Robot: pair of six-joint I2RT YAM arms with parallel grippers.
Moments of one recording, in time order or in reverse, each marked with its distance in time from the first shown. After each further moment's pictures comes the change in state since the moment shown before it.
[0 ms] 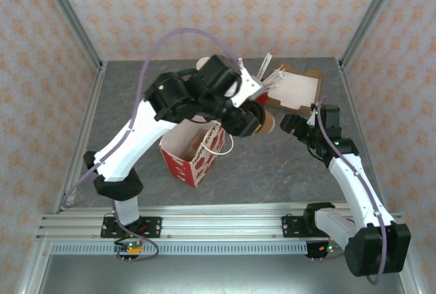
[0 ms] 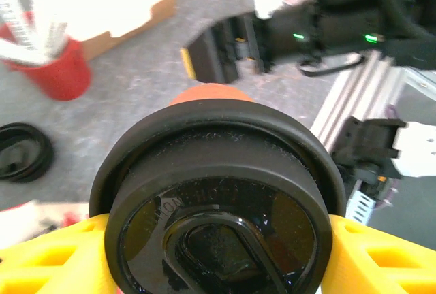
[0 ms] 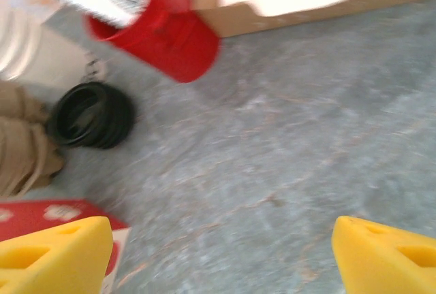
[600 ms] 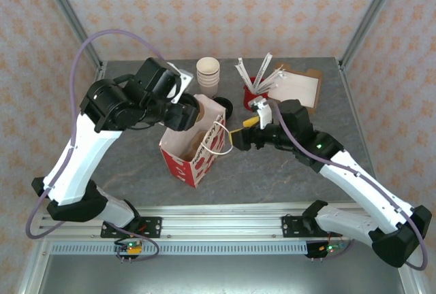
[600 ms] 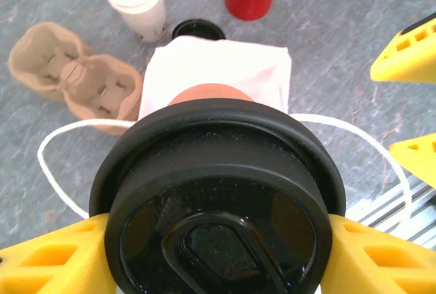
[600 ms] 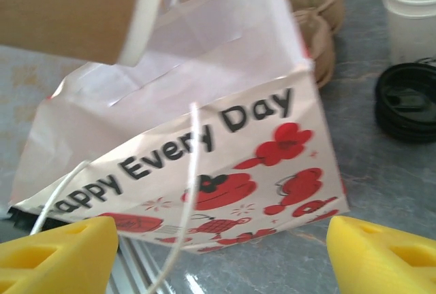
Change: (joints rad) left arm 0.177 -0.339 -0.330 -0.142 -0.252 -0.110; right arm 0.559 0.055 0.225 0.061 -0.174 -0.291
